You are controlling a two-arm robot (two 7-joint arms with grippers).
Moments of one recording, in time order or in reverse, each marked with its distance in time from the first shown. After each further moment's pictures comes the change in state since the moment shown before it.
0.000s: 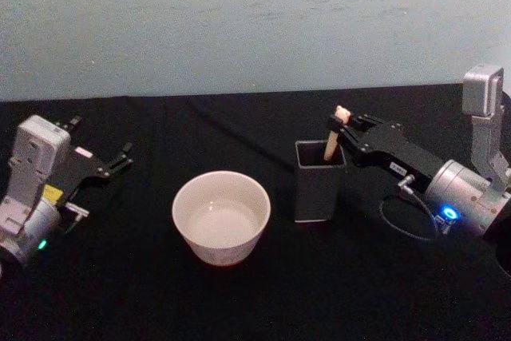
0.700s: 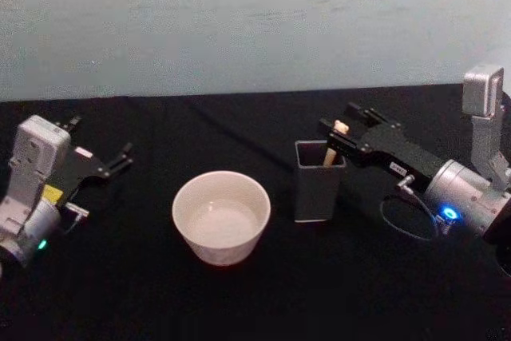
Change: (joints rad) left arm 0.000 0.000 0.000 0.000 0.000 0.000 0.000; right arm 0.000 0.000 0.000 0.000 -0.001 -0.002 0.001
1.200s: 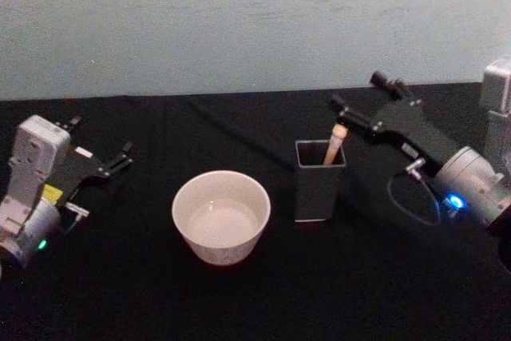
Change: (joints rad) left arm 0.000 0.000 0.000 0.000 0.000 0.000 0.000; right arm -0.030 -0.020 0.042 -0.051 -0.084 -0.116 -0.085
